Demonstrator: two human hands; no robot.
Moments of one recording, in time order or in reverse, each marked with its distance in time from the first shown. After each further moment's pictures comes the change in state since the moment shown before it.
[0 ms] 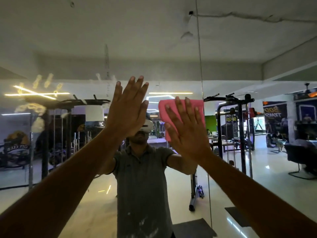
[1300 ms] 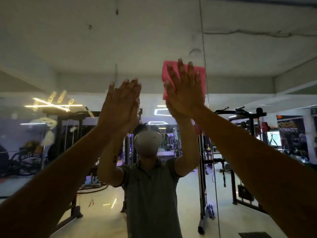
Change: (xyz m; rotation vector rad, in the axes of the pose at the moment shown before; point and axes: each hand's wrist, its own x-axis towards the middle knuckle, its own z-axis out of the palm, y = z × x) left_hand 0.031 -0.054 -0.004 0.021 0.177 0.013; right_hand 0.172 0.013 -0.037 0.007 0.095 0.130
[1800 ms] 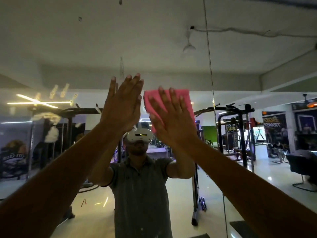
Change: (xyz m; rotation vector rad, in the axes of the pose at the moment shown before) left_hand -0.011 -0.016 -0.003 -0.013 -0.084 0.009; right_hand -0.093 -0.069 0.012 -0.003 -0.081 -0.170
